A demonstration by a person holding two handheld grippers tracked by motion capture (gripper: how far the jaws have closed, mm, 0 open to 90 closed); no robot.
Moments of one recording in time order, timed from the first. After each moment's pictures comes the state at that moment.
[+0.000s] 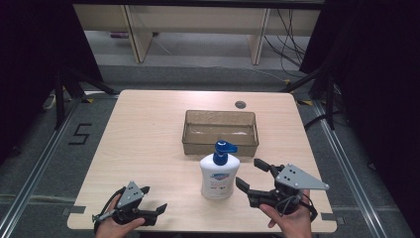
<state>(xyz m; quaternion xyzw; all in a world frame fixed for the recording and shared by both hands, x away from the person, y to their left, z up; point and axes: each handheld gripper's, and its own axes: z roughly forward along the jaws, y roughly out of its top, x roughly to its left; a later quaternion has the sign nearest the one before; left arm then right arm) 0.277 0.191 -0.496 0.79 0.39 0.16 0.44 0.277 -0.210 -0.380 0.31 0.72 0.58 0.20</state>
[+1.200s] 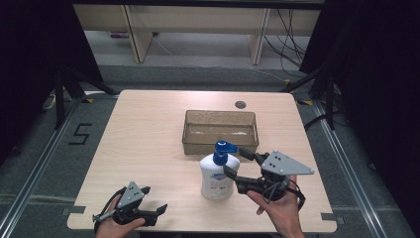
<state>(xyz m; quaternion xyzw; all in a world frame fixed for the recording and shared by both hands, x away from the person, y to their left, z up) 0.278 0.191 -0.496 0.80 0.38 0.15 0.44 0.299 -0.181 -0.362 0.28 0.73 0.59 0.20</state>
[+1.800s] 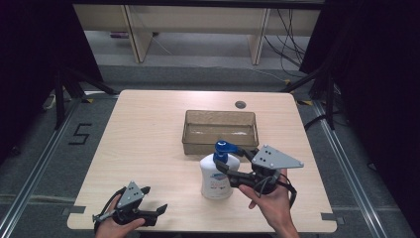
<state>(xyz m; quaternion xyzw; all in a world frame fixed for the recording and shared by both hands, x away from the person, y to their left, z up) 0.277 0.191 -0.496 0.80 0.38 0.15 0.44 0.310 -0.164 -0.360 0.26 0.73 0.60 0.19</state>
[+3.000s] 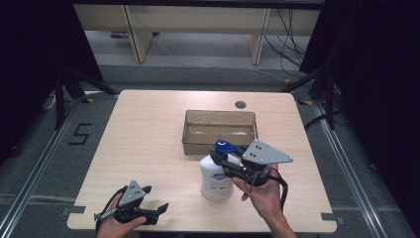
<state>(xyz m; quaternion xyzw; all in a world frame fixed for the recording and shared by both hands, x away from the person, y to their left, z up) 0.280 0.189 -0.496 0.79 0.38 0.15 0.44 0.324 -0.148 -0.359 0.23 0.73 0.60 0.22</state>
